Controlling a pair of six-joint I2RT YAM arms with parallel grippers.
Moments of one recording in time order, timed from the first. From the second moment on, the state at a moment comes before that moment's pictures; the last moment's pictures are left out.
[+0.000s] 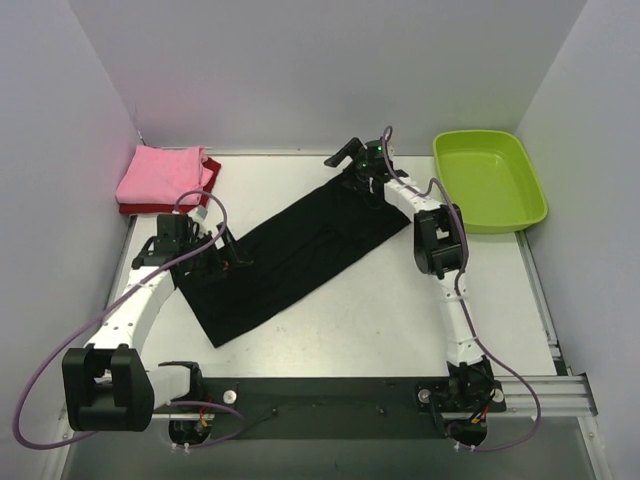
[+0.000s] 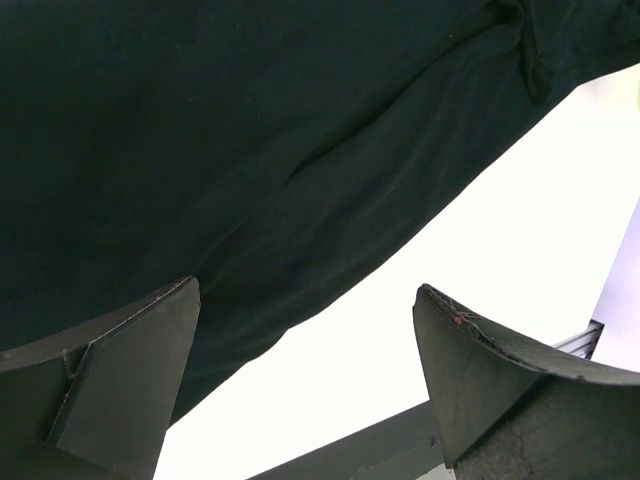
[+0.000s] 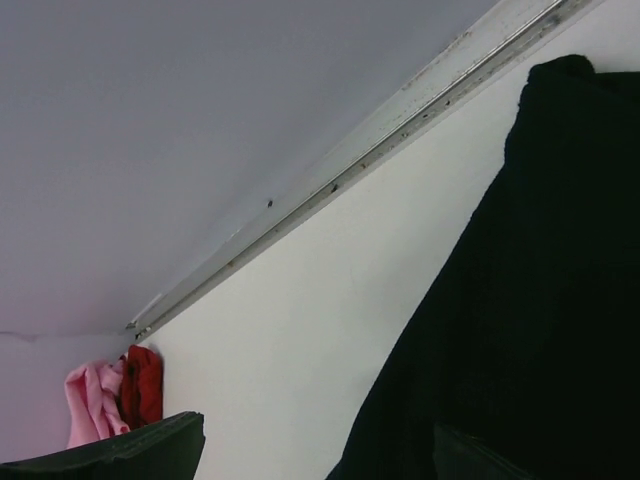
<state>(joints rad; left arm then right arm) -0.03 1.19 0.81 -0.53 0.41 -0.51 0.31 2.59 2.12 -0.07 -0.20 1.01</state>
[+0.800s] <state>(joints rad) -0.07 1.10 0.58 -0.49 0.26 -0.69 0.38 1.36 1.18 0.06 -0.21 0.87</state>
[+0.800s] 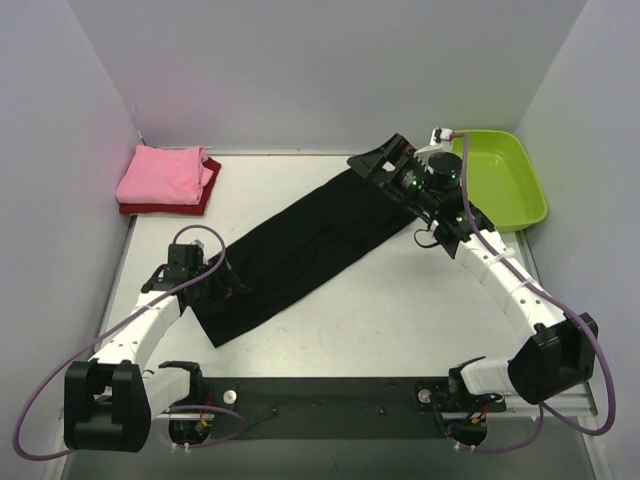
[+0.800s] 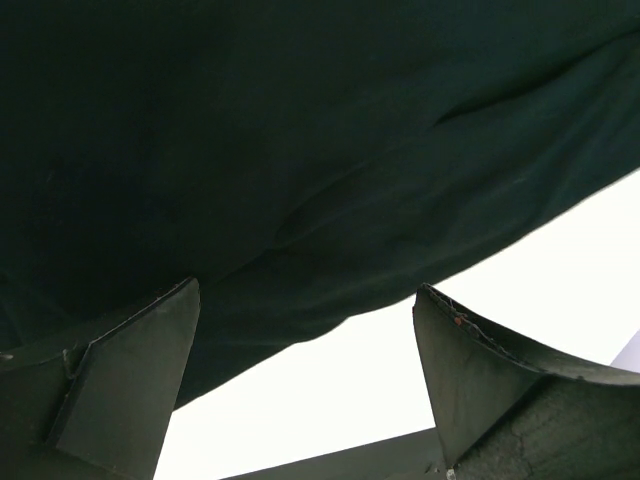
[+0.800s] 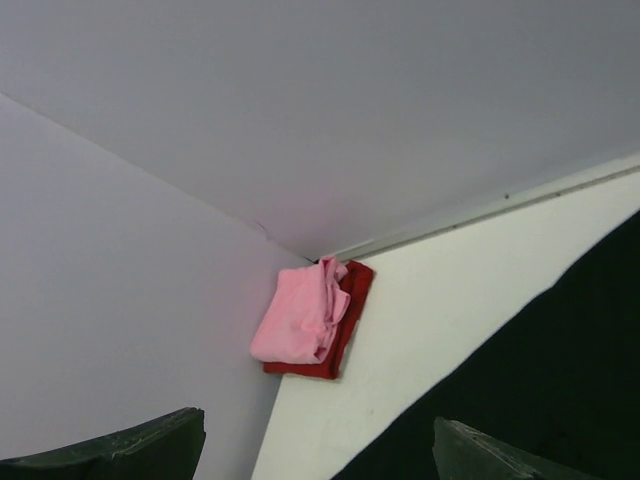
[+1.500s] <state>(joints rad) -0.55 1.09 0.41 -0.20 0.04 -0.99 0.42 1.11 1.05 -0.10 -0.15 0.79</state>
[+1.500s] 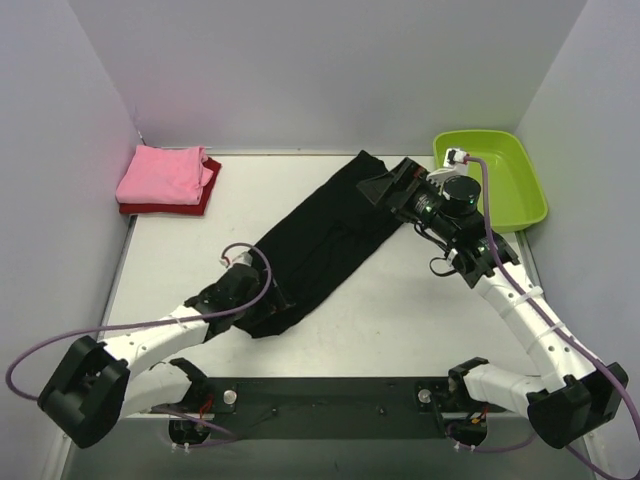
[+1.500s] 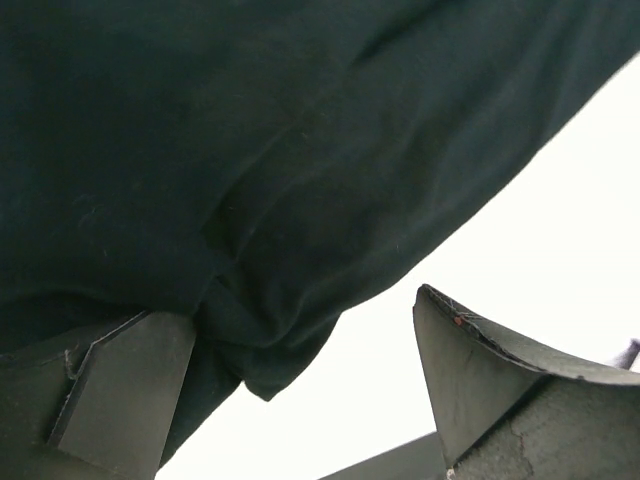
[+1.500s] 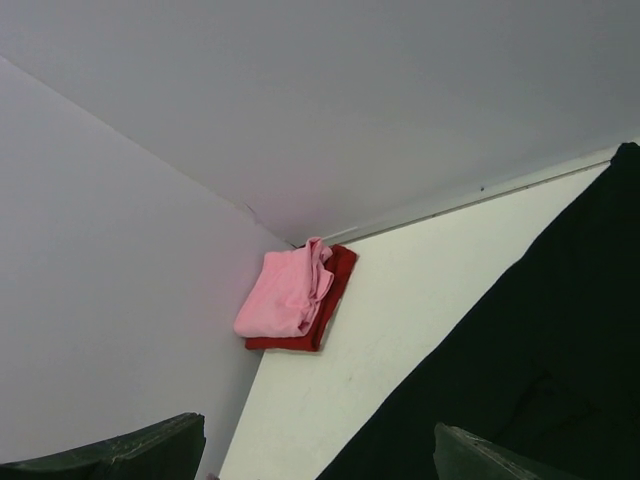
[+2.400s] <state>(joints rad) -1.33 1.78 1.01 -0.07 -0.10 -1.23 0.32 1.13 1.12 -0.30 -0.14 0.73</state>
